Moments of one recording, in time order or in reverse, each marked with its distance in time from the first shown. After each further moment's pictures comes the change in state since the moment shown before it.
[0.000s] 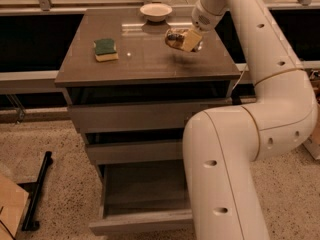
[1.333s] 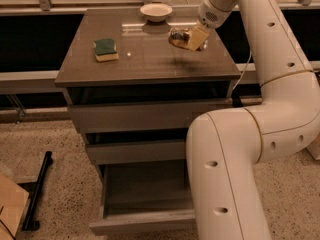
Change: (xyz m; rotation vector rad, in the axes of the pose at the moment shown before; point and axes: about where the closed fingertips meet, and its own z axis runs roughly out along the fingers) arm 0.015 0.003 -0.027 -0.005 0.000 -0.015
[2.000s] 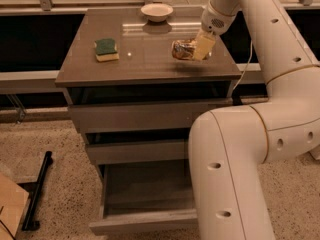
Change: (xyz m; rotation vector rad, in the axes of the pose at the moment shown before) arm 0.024 0.025 0.002 -0.113 0.071 -0.145
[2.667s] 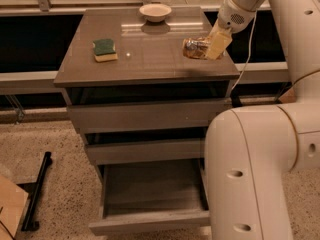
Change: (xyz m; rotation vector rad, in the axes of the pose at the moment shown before) arm 0.026 0.020 -0.035 -0.032 -0.038 0.001
